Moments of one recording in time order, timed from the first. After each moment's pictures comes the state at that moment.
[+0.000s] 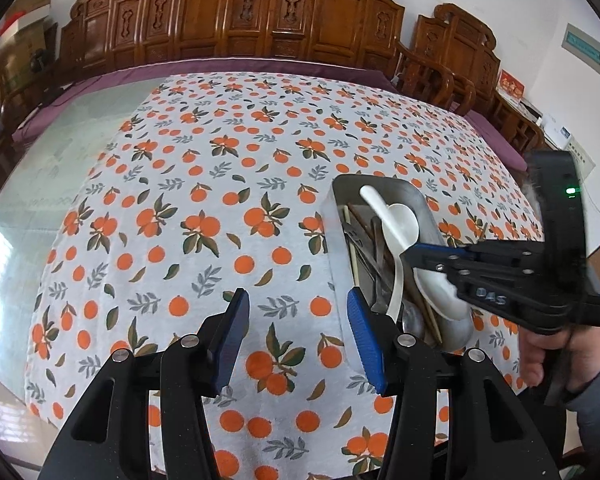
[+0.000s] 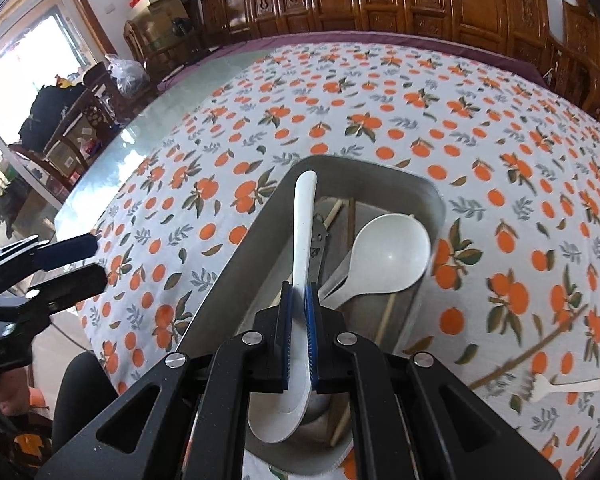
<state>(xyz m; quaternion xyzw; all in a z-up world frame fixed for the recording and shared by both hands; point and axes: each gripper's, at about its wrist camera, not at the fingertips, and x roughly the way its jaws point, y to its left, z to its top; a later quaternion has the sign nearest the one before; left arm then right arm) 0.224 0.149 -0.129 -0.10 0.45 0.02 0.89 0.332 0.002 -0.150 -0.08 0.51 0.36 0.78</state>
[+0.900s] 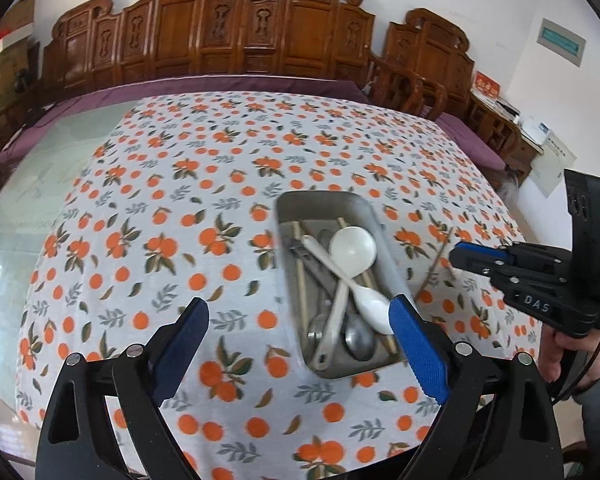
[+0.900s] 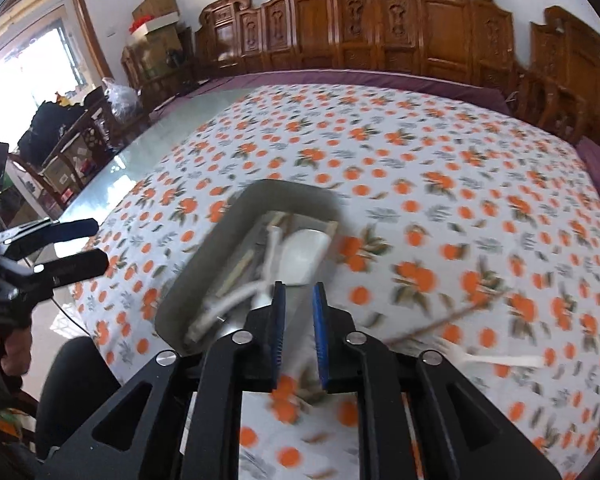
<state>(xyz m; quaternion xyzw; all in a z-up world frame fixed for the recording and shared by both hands) 0.227 0.099 -0.107 -0.08 0.43 -0.02 0.90 0.311 -0.114 -0.096 -0.08 0.44 0.33 0.83</state>
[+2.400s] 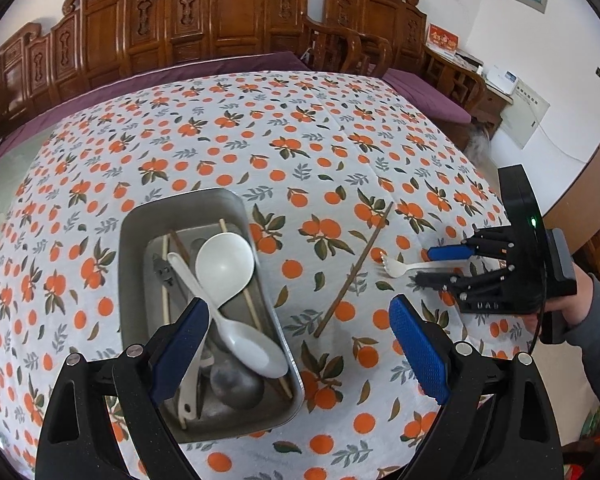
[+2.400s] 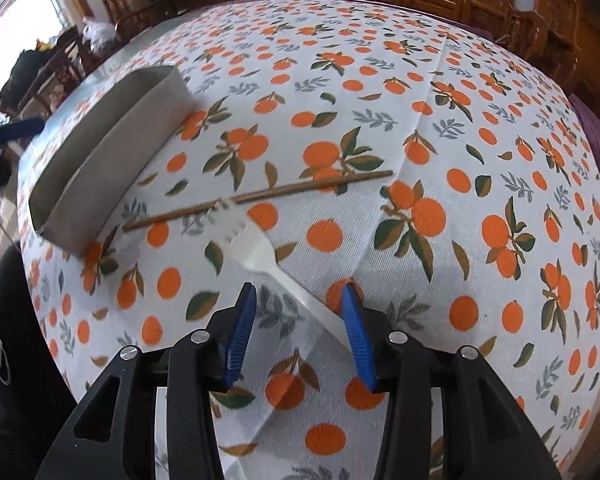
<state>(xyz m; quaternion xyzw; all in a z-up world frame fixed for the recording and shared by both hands) 0.293 -0.017 -0.133 -0.03 0.46 -0.08 0.88 0.369 -0.224 -0.193 -0.18 0.53 0.32 0.77</state>
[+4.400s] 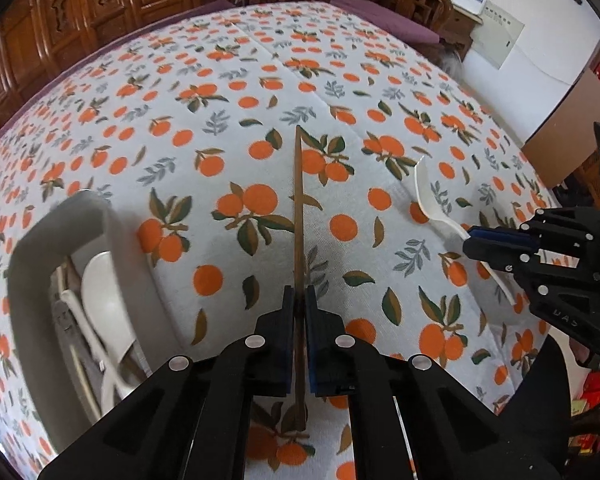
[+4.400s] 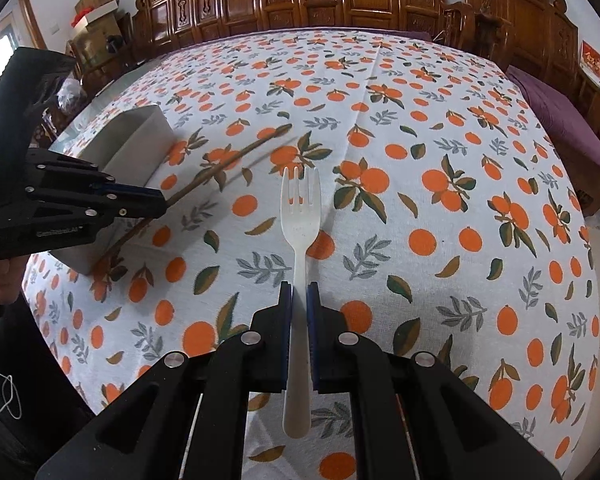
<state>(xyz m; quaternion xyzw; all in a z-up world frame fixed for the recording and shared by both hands) 0.352 -0.080 -0.192 0.04 0.54 -0.16 0.83 0.334 -0.260 -0.173 -0.08 0.49 0.26 0.83</state>
